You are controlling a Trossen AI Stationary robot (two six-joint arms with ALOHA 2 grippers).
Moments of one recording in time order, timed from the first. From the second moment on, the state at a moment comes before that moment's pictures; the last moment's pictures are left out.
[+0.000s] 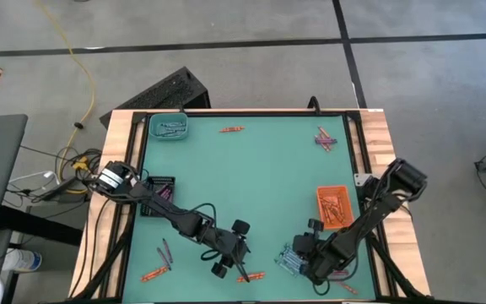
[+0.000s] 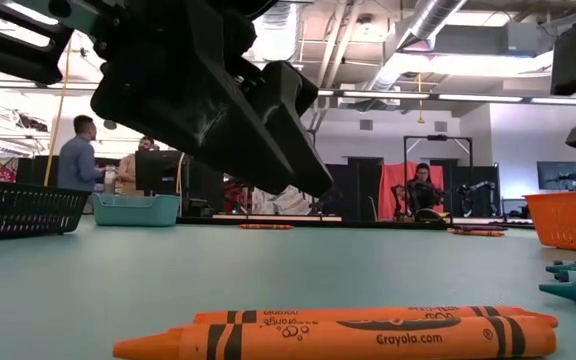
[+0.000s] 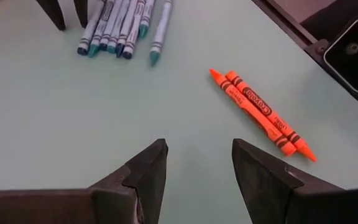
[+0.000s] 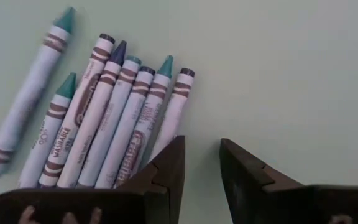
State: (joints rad) left arm -0.44 1.93 1.11 0.18 -0.02 0.06; right arm 0.80 1.80 0.98 -0.58 0.41 1.02
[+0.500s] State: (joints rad) left arm -0.44 1.93 1.11 0.18 -0.02 0.07; right arm 0.80 1.80 1.13 -0.75 0.46 1.00
